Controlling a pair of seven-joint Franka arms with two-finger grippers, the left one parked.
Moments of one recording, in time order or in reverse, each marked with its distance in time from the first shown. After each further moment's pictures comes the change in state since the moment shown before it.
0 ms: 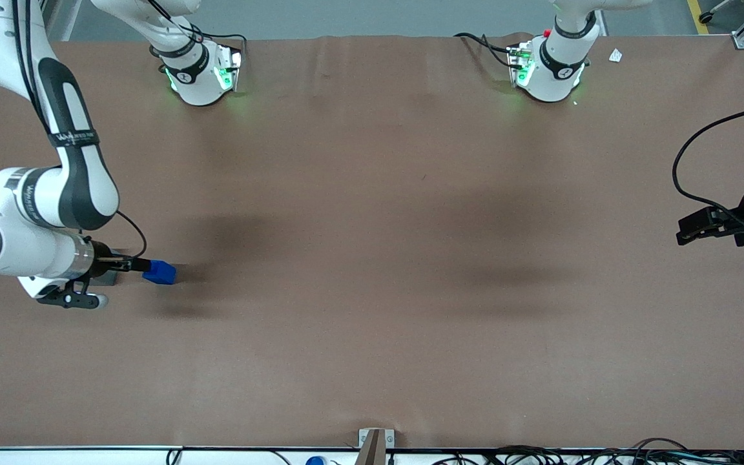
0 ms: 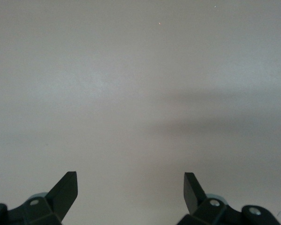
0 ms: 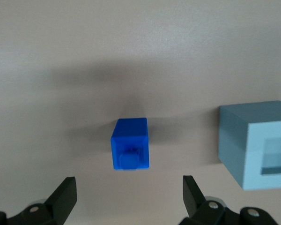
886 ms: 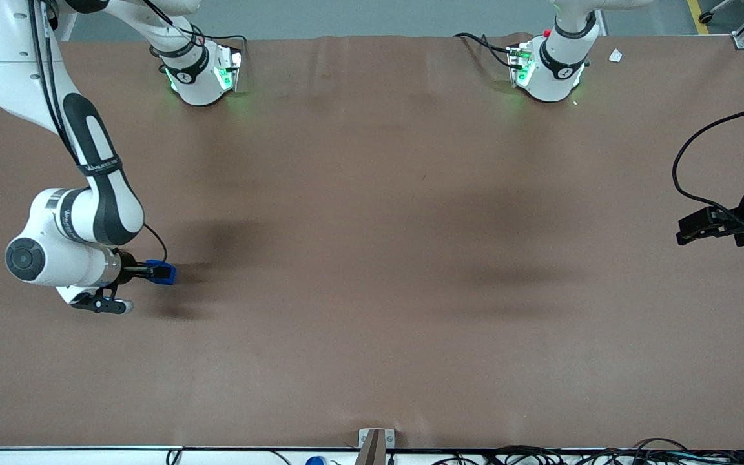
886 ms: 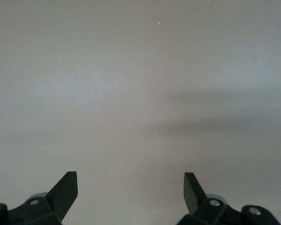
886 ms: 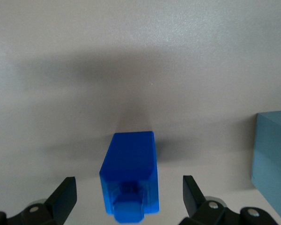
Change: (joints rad) arm 0.000 0.105 0.001 -0.033 0.027 0.116 0.003
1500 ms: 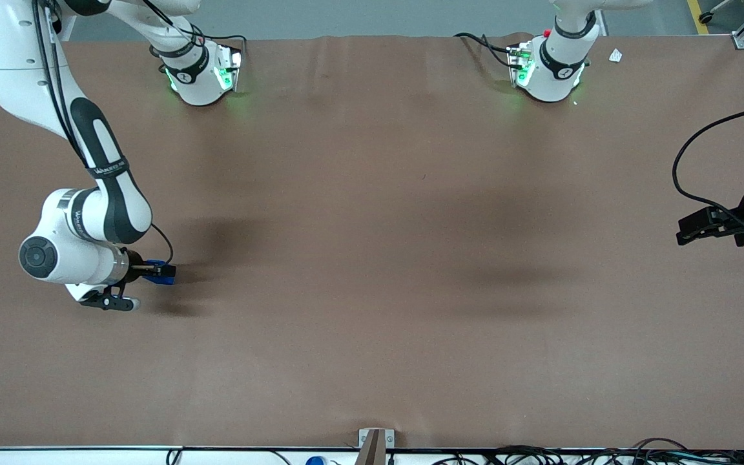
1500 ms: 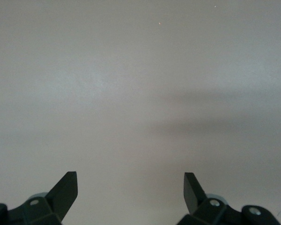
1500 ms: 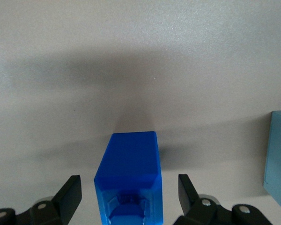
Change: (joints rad) arm 0.001 0.005 0.004 -0.030 0.000 0.032 0.000
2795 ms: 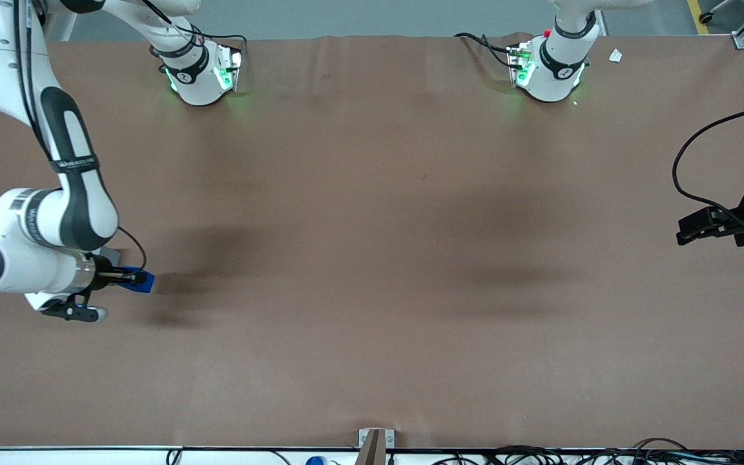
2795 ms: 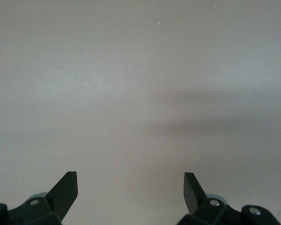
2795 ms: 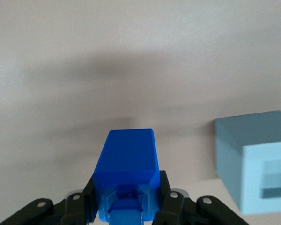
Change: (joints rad) arm -0.038 -0.019 -0.017 0.211 -0.002 -0.229 -0.003
